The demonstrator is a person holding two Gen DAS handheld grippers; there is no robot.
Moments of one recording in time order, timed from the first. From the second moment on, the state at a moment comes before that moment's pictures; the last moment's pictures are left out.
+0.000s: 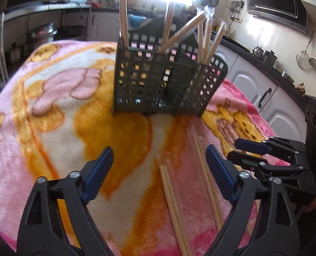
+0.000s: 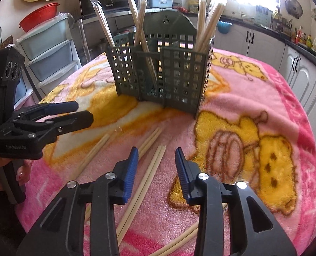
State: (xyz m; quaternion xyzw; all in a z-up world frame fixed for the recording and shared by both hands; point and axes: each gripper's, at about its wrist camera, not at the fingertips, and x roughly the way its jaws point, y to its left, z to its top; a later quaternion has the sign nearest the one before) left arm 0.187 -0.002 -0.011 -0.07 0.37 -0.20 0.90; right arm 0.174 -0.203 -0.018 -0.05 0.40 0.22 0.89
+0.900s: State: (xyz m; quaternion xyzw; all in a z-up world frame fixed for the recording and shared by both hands) left arm 0.231 -0.040 -0.044 -0.02 0.46 -0.23 0.86; right arm 0.237 -0.199 -0.052 0.01 0.48 0.21 0.85
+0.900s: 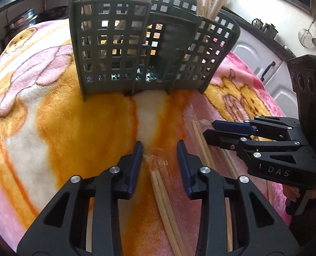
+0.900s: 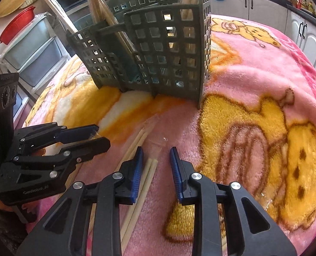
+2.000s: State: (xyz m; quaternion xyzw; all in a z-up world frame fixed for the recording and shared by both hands) left arm 0.215 -0.004 -0.001 -0.07 0.40 -0.25 0.88; right arm 0.212 -0.214 0.014 0.01 0.39 0.24 0.89
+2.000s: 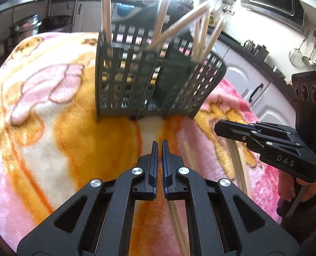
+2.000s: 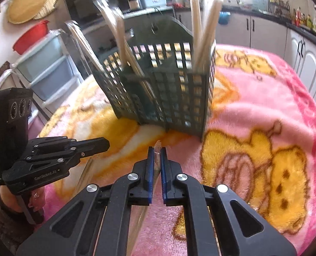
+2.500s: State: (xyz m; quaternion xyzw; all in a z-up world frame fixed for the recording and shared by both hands) left arm 0.189 0.016 0.068 -0.08 0.31 -0.25 0.92; right arm 0.177 -0.204 0.069 -0.02 0.31 0.26 0.92
